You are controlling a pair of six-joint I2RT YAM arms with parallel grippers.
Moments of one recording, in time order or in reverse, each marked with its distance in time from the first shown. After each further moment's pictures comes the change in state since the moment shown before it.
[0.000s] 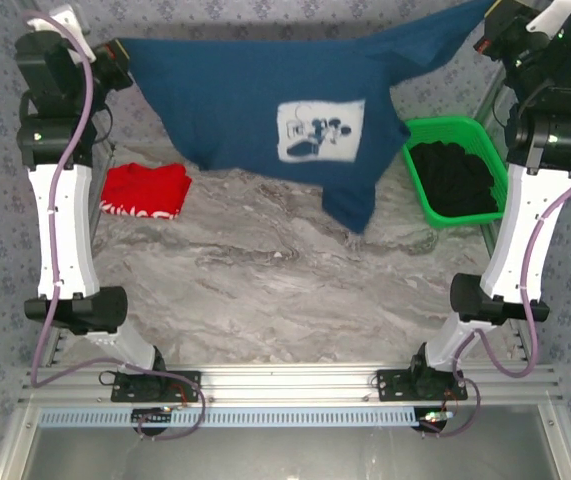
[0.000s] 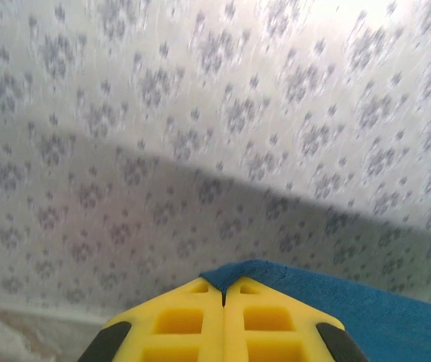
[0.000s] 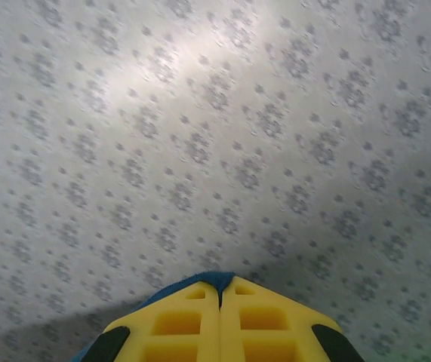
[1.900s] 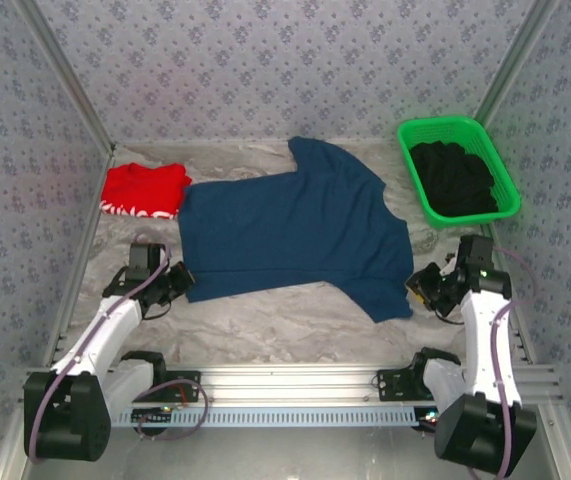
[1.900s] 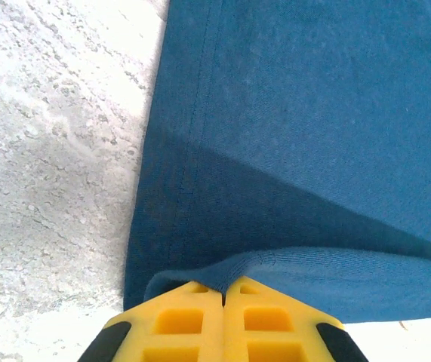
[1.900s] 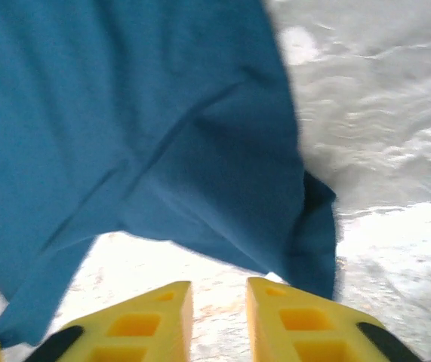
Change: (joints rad) left arm -0.108 -0.707 -1.877 0.235 0.090 -0.252; right arm -0.138 -0.821 -1.881 -0.391 -0.164 0.145
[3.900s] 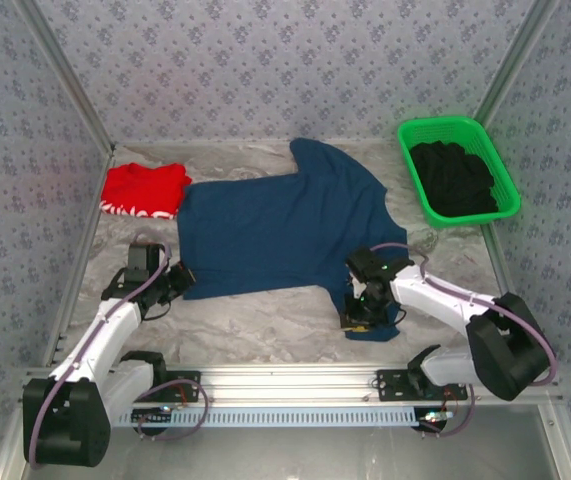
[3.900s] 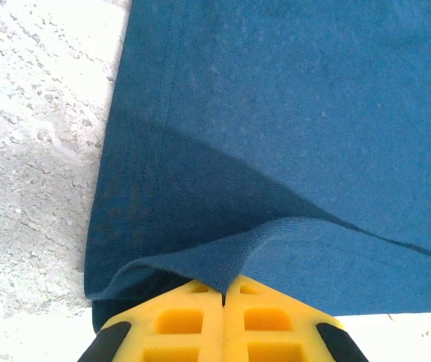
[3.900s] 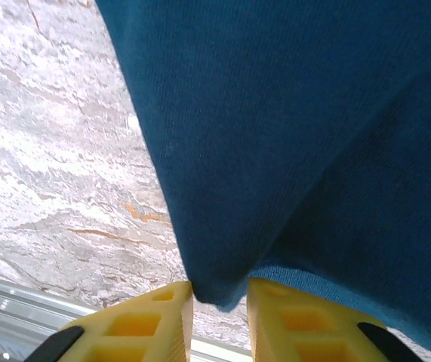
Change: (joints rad) left arm 0.000 -0.030 -0.001 -0.001 0.015 0.012; right arm 0.868 0.402 -0.061 0.223 0.040 0.035
